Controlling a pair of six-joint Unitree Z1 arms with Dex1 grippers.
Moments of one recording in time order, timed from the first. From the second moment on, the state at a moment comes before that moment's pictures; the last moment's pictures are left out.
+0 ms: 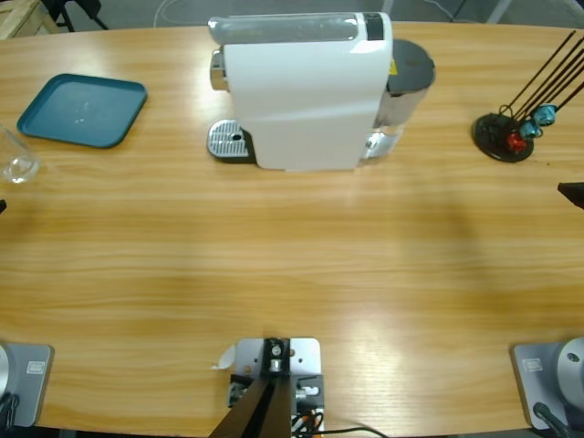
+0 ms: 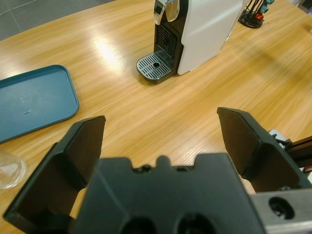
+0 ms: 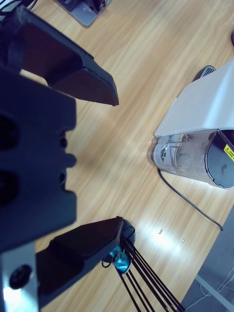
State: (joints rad) arm 0 -0.66 0.70 -0.61 0.39 -0.12 -0.05; arm 1 0.70 0.76 -0.72 0.52 -0.14 0.00
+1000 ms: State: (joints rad) arm 0 -0.63 1.12 -0.93 0.33 -0.13 -0.28; arm 1 0.70 0.76 -0.72 0.52 -0.14 0.00
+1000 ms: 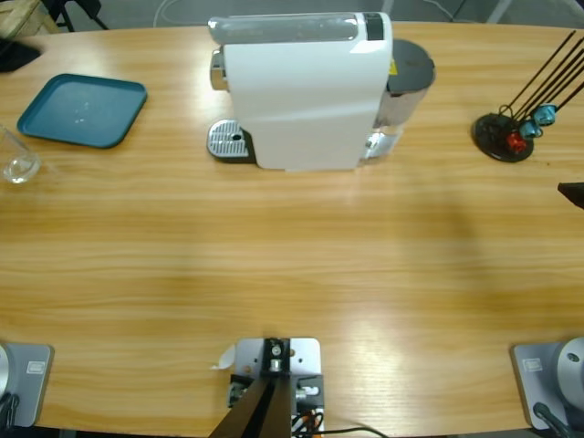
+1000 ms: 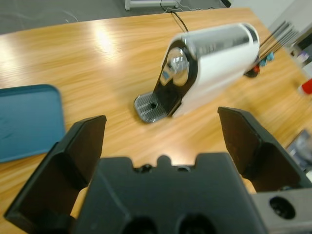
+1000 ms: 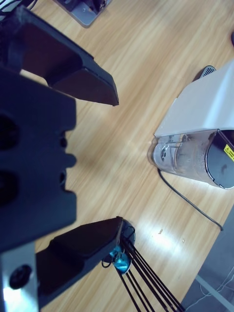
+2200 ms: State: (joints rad) arm 0 -0.63 1.71 -1.21 0.10 -0.41 -0.87; arm 1 0.70 0.76 -0.72 0.52 -0.19 0.02
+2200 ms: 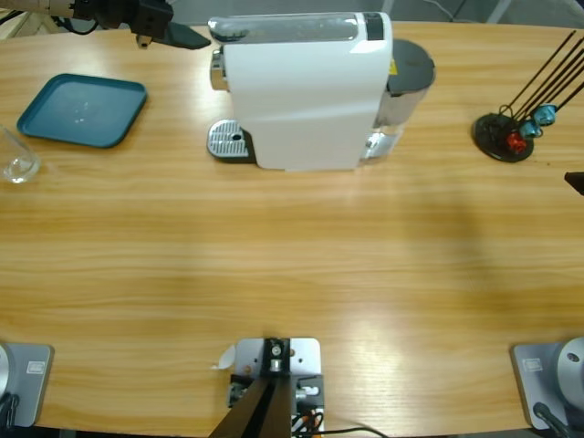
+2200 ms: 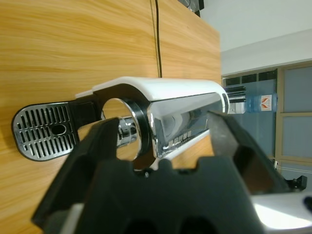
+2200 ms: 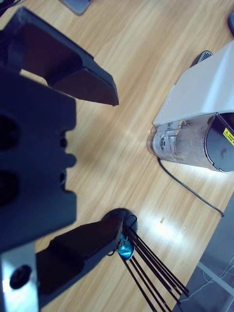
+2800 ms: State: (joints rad) arm 0 -0.63 1.70 -1.21 0.10 -0.42 -0.88; arm 1 0.70 0.76 -0.72 0.52 -0.19 0.02
